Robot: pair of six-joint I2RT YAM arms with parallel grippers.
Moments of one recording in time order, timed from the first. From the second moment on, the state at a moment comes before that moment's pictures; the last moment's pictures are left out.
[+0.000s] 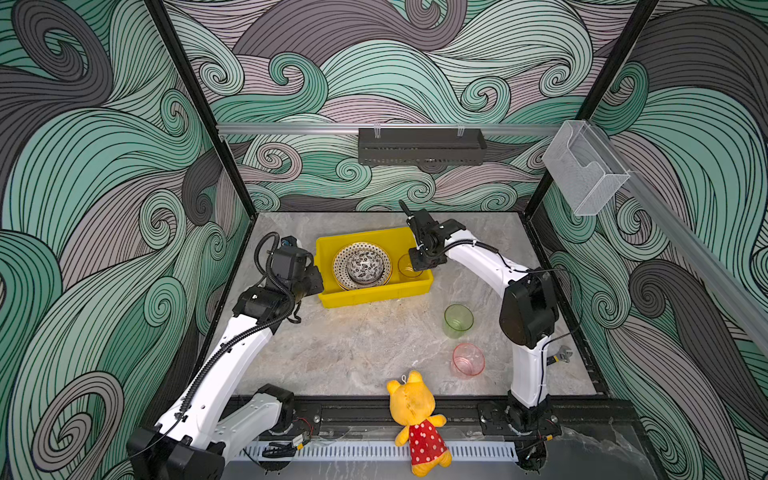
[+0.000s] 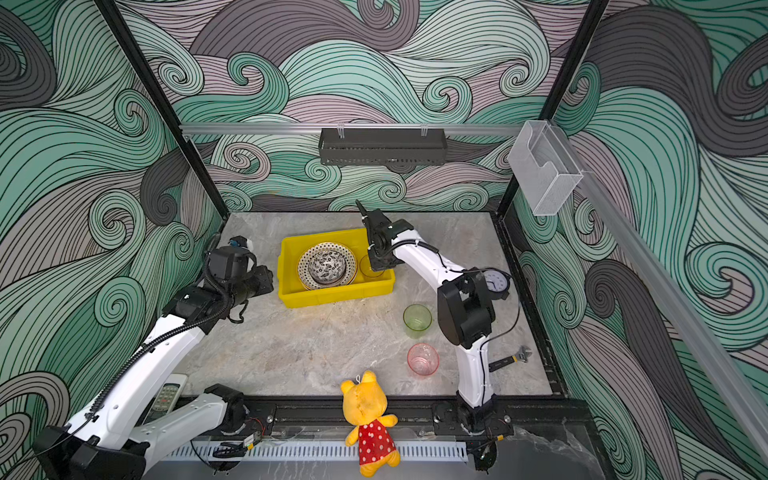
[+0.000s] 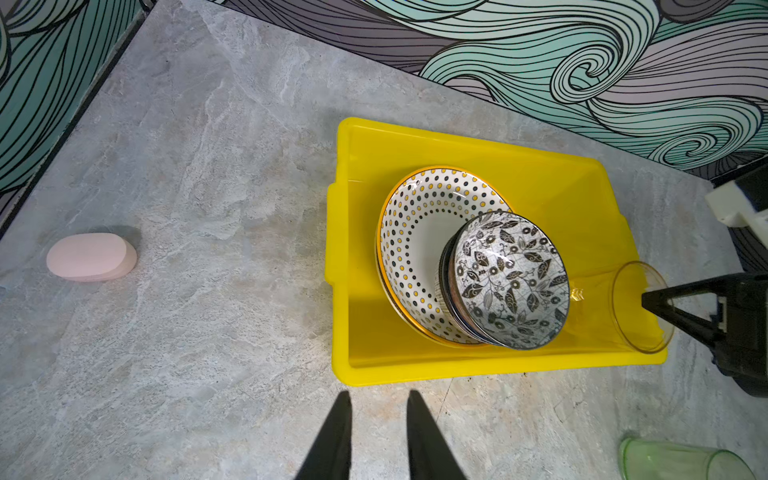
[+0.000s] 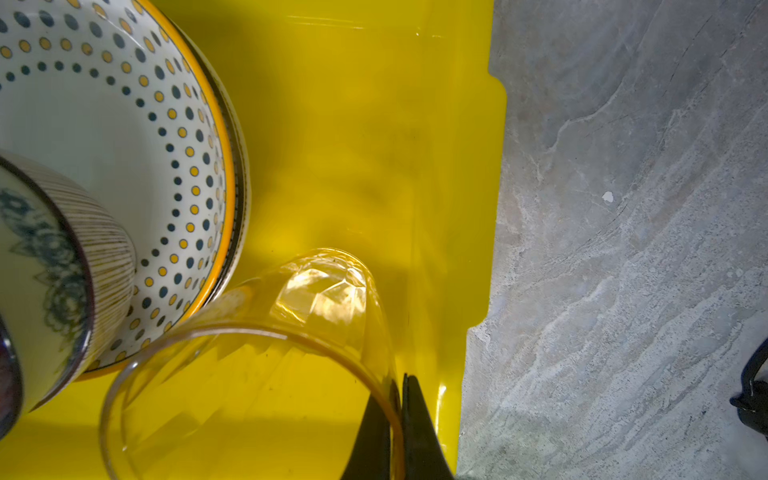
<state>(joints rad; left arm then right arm) -0.30 1.01 1.00 -0.72 -0.16 -0.48 0.56 2.02 1.79 -1.00 0.13 0.26</state>
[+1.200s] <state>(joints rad) -0.29 1.02 1.00 -0.72 -0.14 -0.48 0.56 2.09 1.83 -1.05 0.15 0.26</state>
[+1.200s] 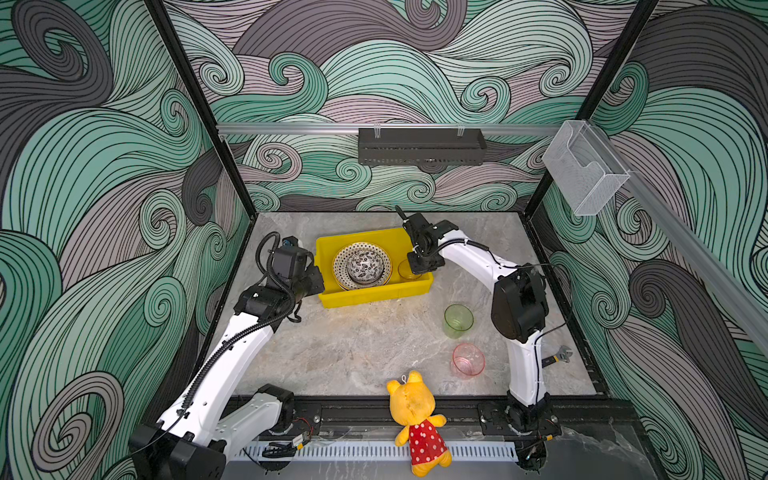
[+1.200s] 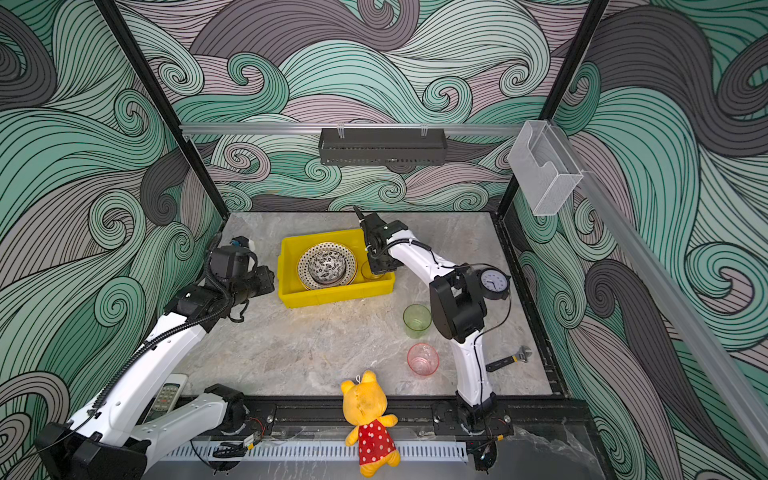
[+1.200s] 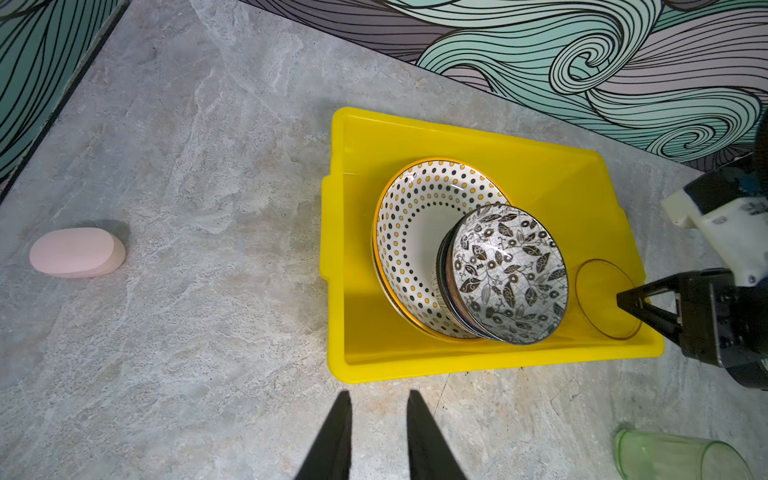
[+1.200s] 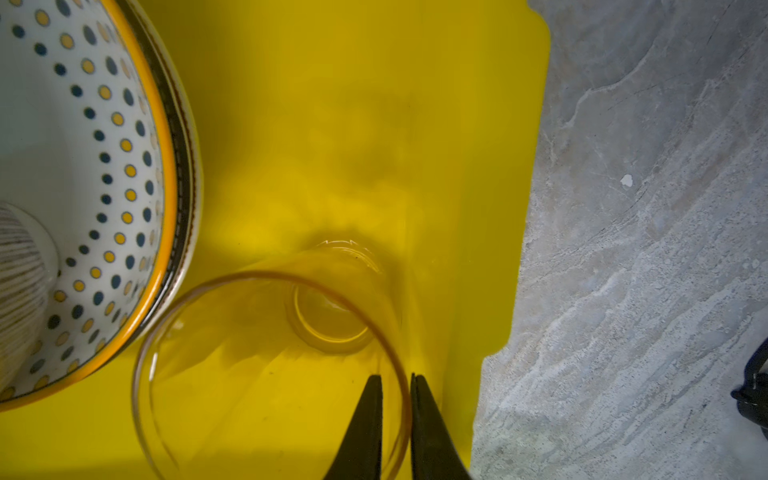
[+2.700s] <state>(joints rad) -0.29 1.00 1.00 -0.75 -0.07 -0.48 0.56 1.78 1.67 -1.08 0.15 0.26</state>
